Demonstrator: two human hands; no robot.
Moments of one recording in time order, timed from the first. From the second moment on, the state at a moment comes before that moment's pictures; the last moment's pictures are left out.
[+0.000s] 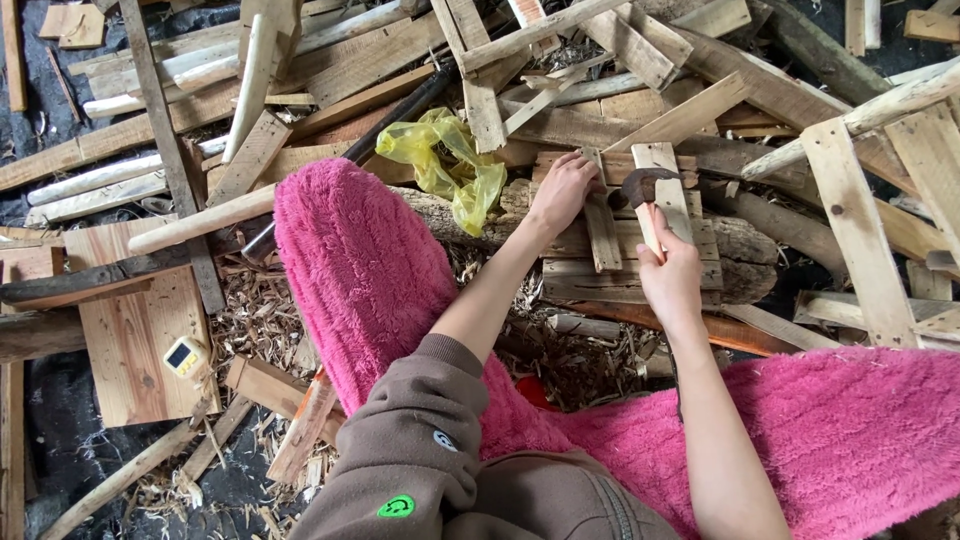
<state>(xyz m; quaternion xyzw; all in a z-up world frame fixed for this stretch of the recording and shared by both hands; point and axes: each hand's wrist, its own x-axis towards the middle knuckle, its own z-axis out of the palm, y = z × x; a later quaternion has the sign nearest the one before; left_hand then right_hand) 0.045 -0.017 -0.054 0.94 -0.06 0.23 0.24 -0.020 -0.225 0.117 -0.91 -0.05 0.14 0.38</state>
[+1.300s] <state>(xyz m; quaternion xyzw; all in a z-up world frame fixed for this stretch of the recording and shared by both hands) 0.002 -0.023 -0.009 0.96 0.05 -0.07 0.27 -0.009 -0.240 0.082 -0.91 -0.04 0.15 0.40</state>
